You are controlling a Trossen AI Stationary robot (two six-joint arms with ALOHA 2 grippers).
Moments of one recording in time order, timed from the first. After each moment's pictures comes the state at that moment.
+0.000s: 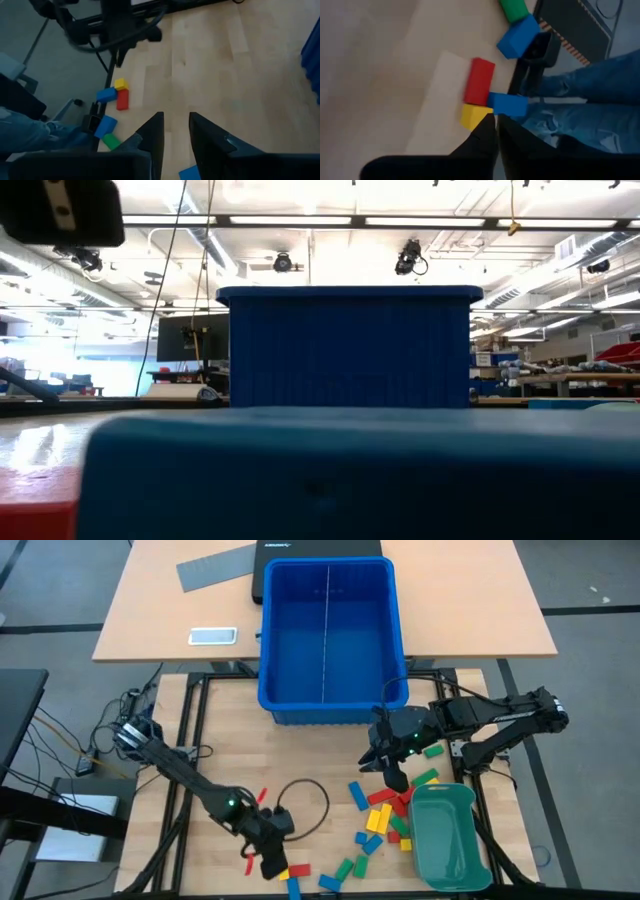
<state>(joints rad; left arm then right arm) -0.61 1.64 1.19 -0.47 0.05 -1.09 0.18 1.30 1.40 -0.76 -0.07 0.30</state>
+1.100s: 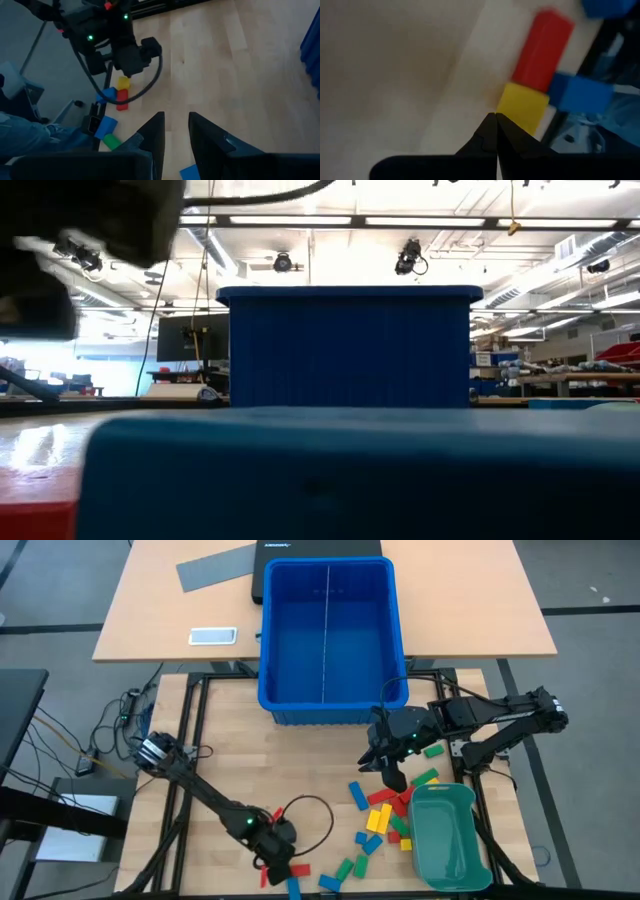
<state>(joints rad) -0.63 1.85 1.21 -0.50 0.10 -1.15 0.18 1.31 1.40 -0.76 -0.07 0.32</state>
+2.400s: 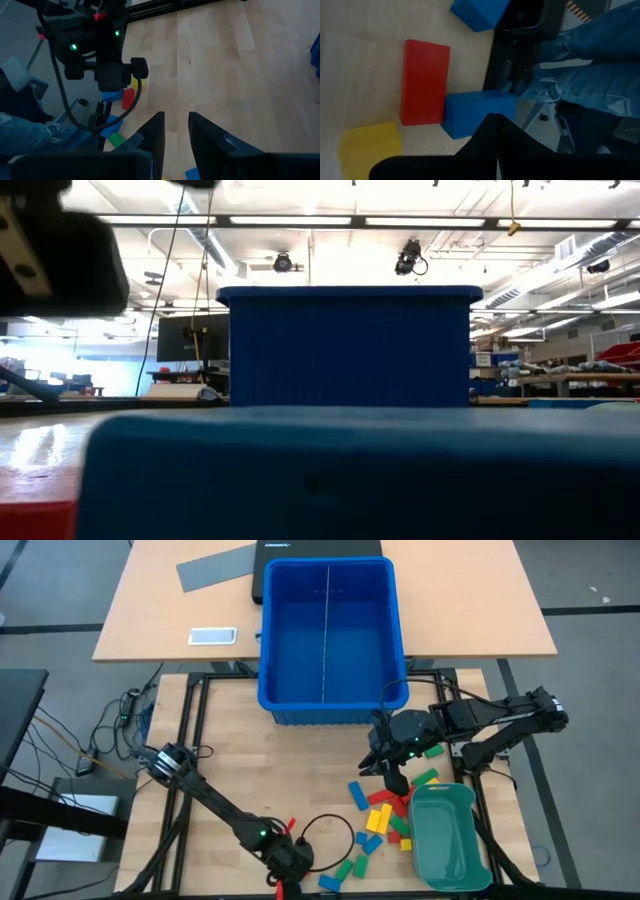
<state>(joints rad) -0.64 1.99 1.40 -0.38 0.23 -1.00 0.21 1.31 1.40 -0.75 -0.07 0.32</state>
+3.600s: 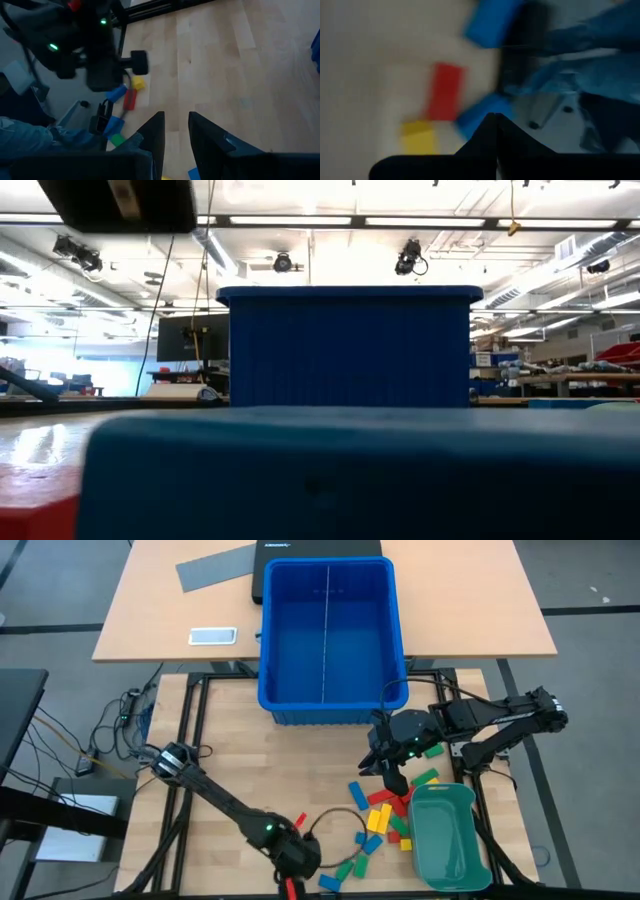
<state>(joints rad) -0.60 2.01 1.64 -0.72 0.21 -0.83 0.21 1.31 1.40 -0.75 -0.07 0.35</state>
